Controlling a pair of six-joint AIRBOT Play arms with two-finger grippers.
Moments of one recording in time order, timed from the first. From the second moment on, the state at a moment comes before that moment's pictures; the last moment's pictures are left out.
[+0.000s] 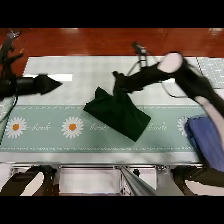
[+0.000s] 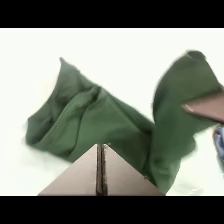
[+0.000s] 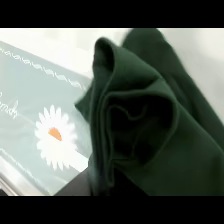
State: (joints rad) left arm 0.09 -0.83 0.88 0.78 -1.10 -1.32; right arm 0.47 -1.51 1.42 -0.91 1.03 1.62
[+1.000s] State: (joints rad) left arm 0.12 -0.74 0.62 0.77 -0.98 -1.31; right arm 0.08 -0.95 1.09 -1.36 1.23 1.82
